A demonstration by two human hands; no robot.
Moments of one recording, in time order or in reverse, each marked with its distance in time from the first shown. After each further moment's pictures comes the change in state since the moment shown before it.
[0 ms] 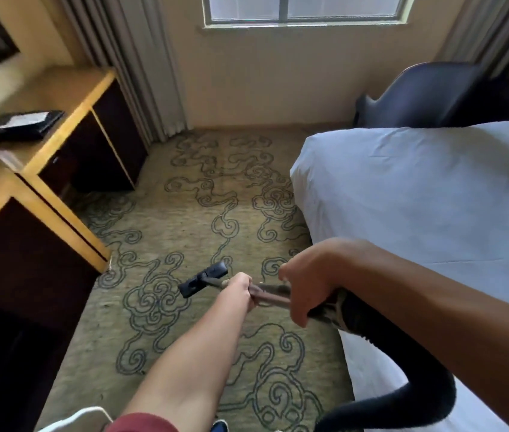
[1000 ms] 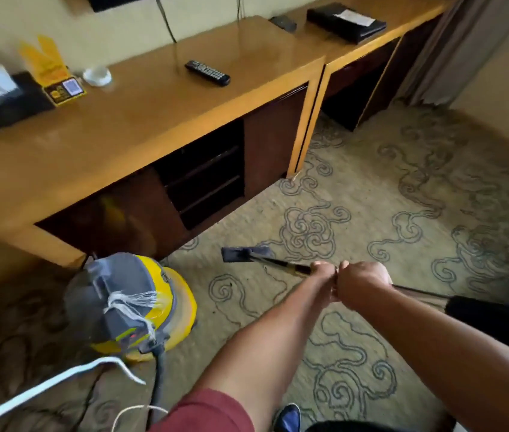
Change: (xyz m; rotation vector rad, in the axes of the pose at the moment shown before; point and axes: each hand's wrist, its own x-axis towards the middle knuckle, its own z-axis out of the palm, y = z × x) left_hand -0.065 -0.052 -0.331 -0.527 0.114 0.073; right_hand 0.177 -0.376 0.030 -0.625 0.232 -0.031
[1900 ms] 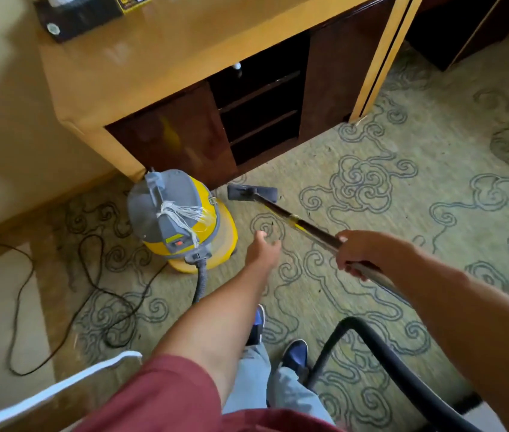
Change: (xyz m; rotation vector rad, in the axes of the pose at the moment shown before) left_hand -0.022 -0.142 -0.180 0.448 0.724 0.197; right_hand 0.028 -0.057 0.104 0.737 -0.354 -0.347
